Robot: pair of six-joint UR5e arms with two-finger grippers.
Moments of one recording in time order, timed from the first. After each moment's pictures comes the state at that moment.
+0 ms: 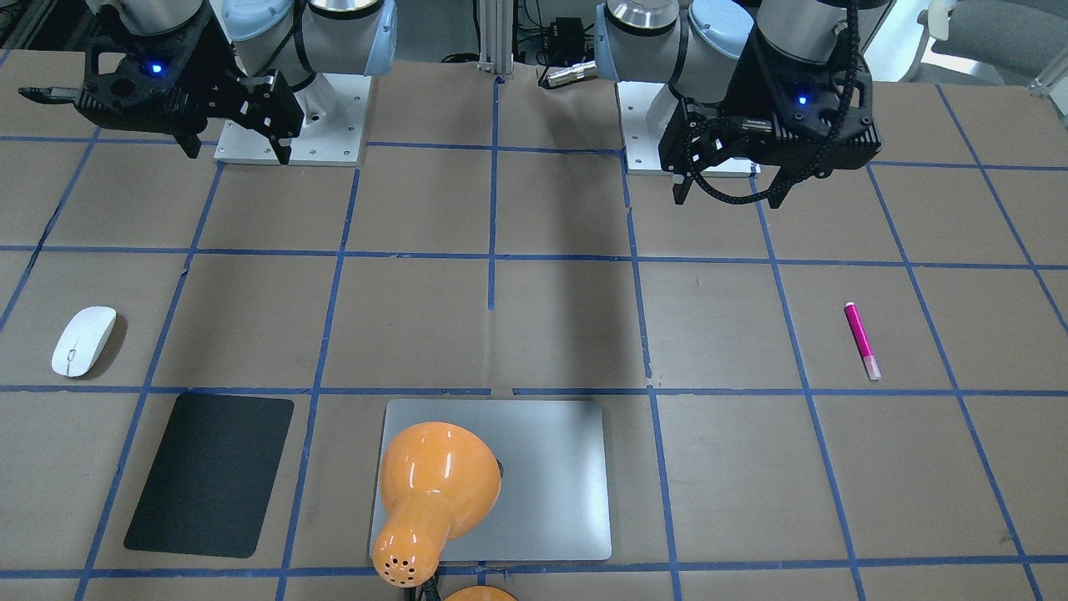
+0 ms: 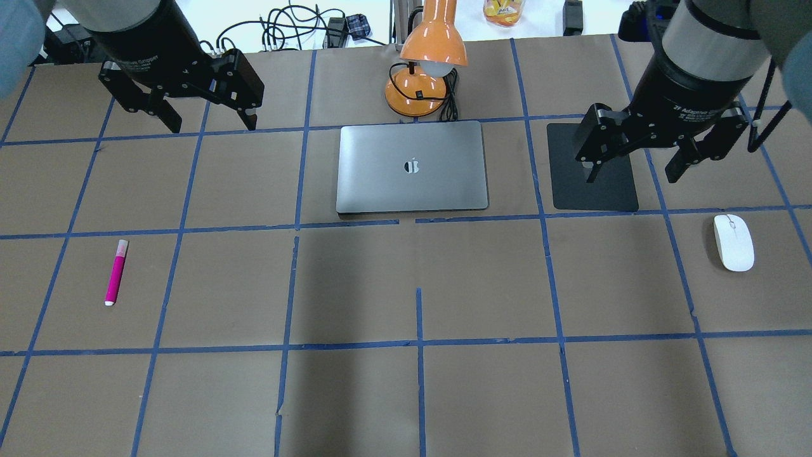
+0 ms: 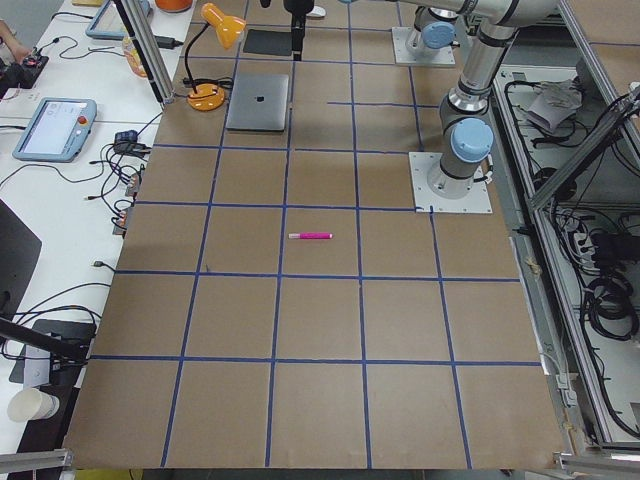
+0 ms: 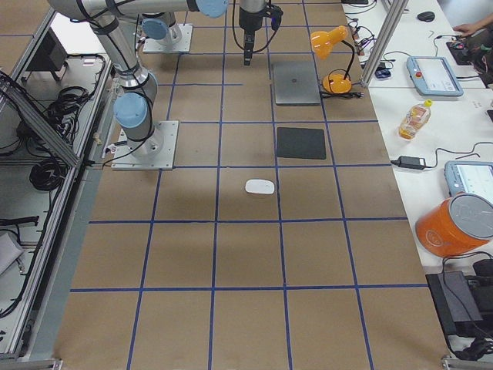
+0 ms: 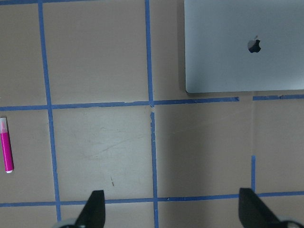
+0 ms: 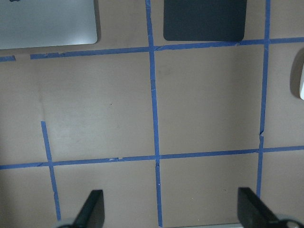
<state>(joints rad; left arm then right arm) -1.60 -1.60 -1.42 -1.65 1.57 -0.01 1.55 -1.68 1.60 -1.44 -1.58 0.03</state>
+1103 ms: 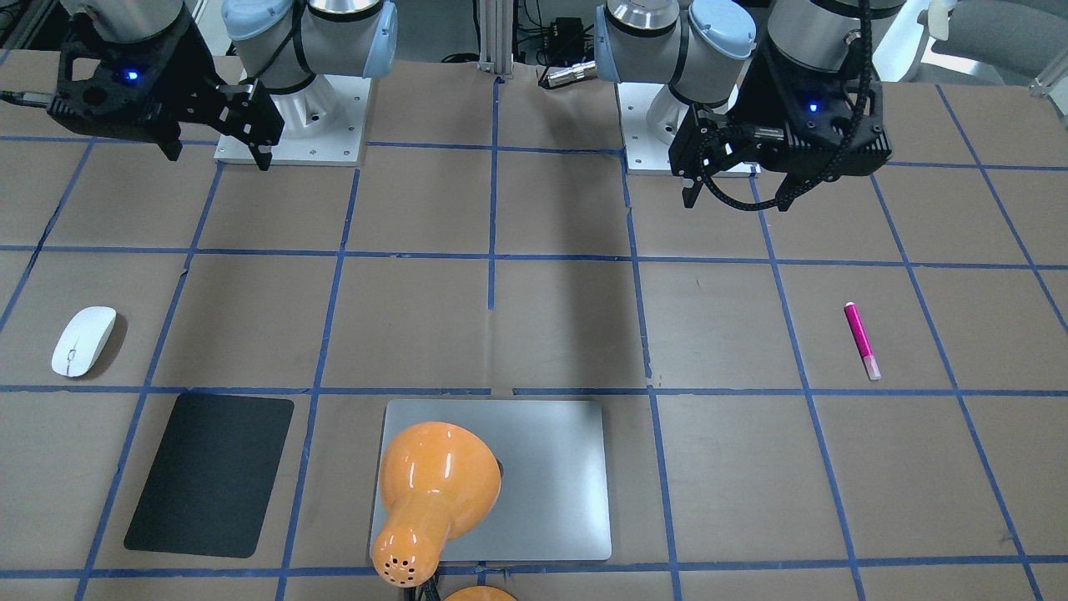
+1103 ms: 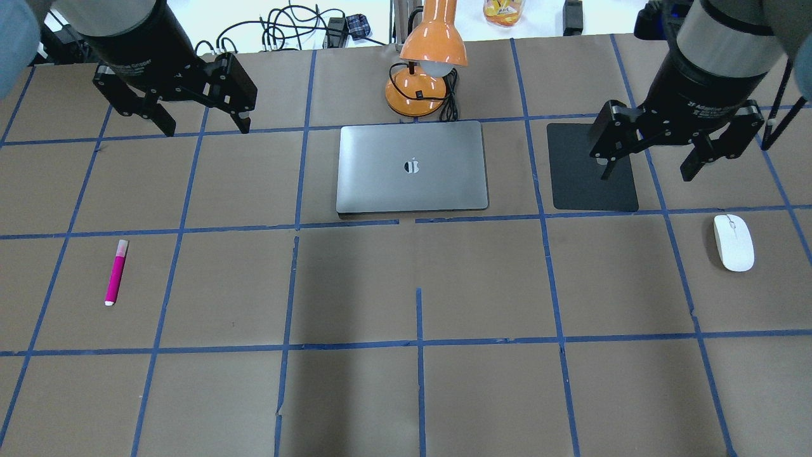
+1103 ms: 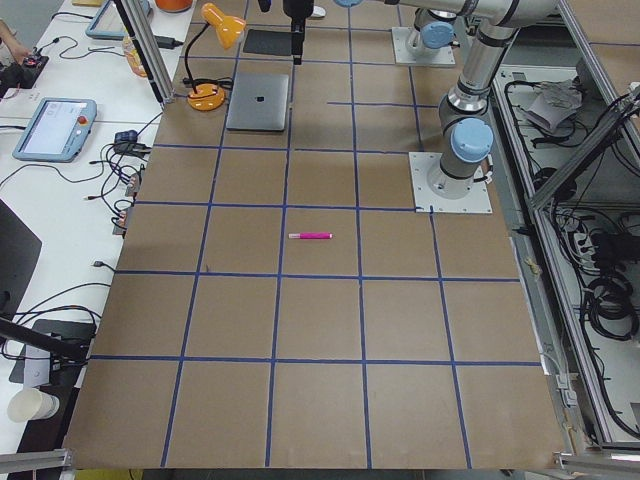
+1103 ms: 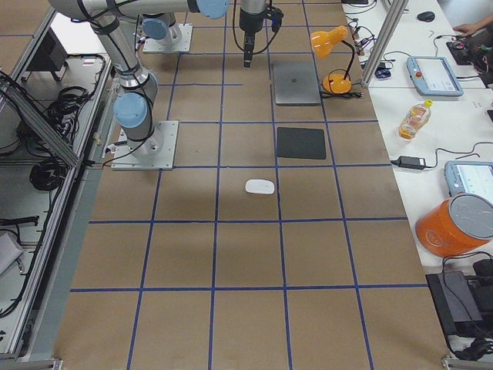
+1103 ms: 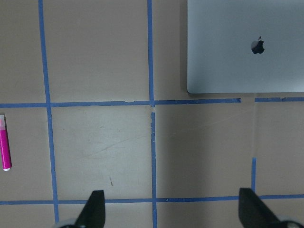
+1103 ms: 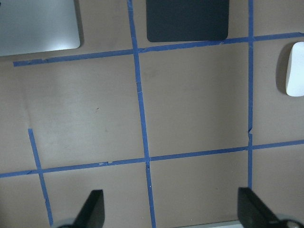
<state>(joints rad) -1.57 -1.59 -1.45 -1.65 1.57 0.02 1.48 -1.67 1.60 -1.44 -1.59 0.03</state>
